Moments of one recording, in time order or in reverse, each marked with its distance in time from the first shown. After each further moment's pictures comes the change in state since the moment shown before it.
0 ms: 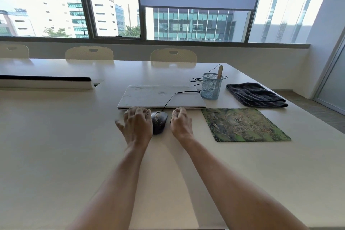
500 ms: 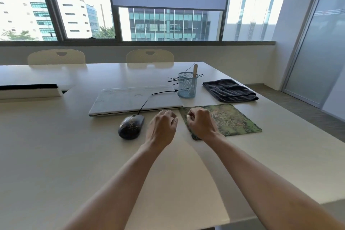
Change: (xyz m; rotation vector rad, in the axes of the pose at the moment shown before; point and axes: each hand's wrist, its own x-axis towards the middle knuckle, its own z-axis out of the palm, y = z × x) left_hand -0.034 0.081 0.044 -0.211 -0.313 0.443; right_hand 0.019 0.055 -0.107 -0.524 0.113 -0.283
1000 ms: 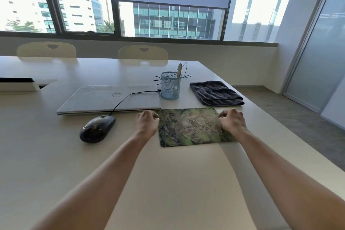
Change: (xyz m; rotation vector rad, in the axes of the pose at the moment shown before) left_hand 0.042 0.032 0.044 -0.036 -0.068 -0.348; right_hand 0.039 0.146 -0.073 -0.074 -0.020 0.431
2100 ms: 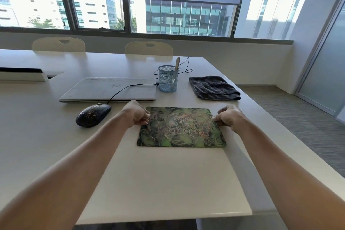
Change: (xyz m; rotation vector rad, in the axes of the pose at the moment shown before) left_hand -0.018 0.018 -0.026 -0.424 -0.257 -0.377; right_hand 0.001 0.021 -0.021 0.508 -0.301 0.256
